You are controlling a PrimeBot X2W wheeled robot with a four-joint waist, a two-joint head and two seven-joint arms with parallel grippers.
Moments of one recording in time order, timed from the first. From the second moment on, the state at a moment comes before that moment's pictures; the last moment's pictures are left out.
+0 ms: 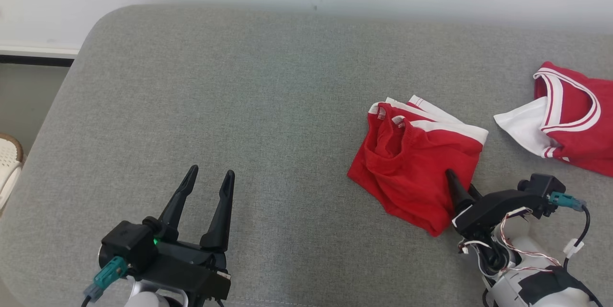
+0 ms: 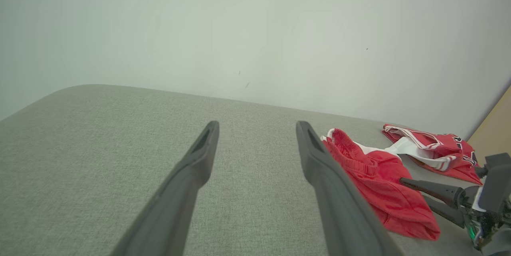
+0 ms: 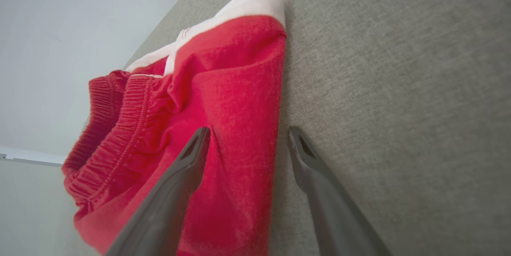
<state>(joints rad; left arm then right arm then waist) -0.18 0.15 -0.28 0.16 -0.49 -0.11 -0.25 -0.60 -0.12 0.37 0.95 1.06 0.09 -0.03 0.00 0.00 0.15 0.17</state>
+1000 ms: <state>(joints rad) -0.17 0.14 -0.26 0.17 -0.48 -0.11 -0.25 -0.75 -0.12 0.44 0.98 1.03 0.12 0.01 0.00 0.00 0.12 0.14</state>
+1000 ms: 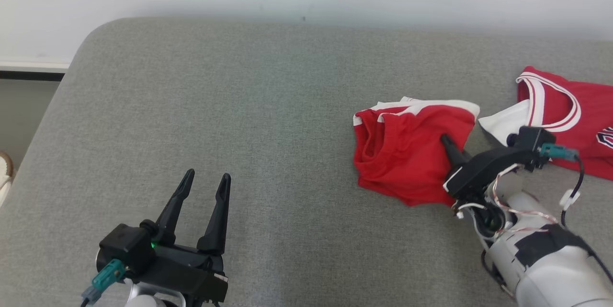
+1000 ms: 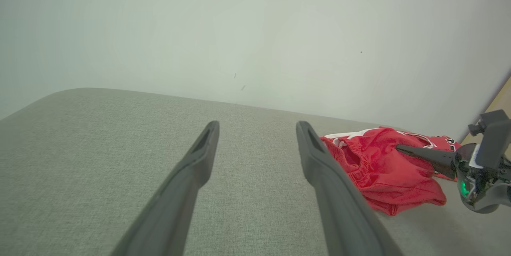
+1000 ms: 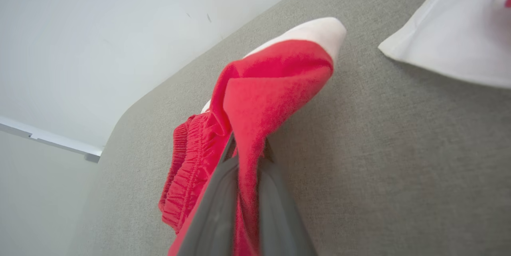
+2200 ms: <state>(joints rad) -0.16 0.14 -0.23 0.15 -0.48 -0.12 -0.25 -1.01 -0.40 0.48 0.85 1.14 0.12 0.41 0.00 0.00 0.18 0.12</state>
